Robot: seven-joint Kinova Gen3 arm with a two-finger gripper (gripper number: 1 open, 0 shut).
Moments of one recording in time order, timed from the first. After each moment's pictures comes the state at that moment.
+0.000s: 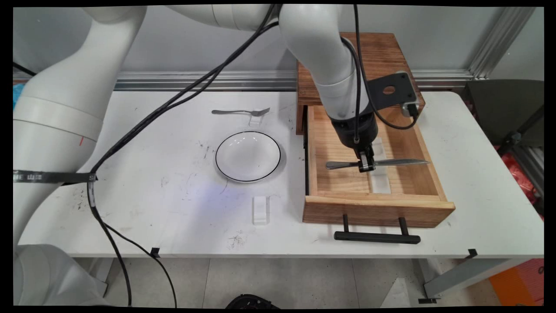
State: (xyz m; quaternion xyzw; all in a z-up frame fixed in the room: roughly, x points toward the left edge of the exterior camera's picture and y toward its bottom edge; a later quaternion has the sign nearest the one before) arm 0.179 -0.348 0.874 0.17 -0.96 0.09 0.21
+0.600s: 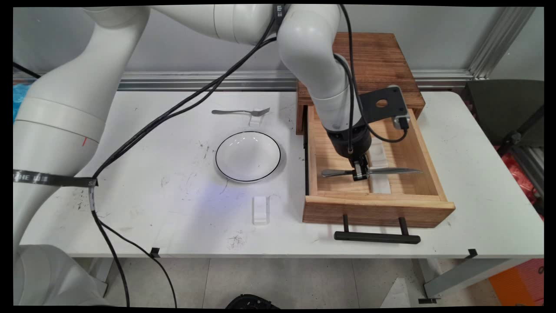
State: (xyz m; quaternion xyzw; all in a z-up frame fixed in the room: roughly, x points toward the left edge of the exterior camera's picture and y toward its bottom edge) arm 0.183 -0.347 0.848 0.17 -0.96 0.08 0.21
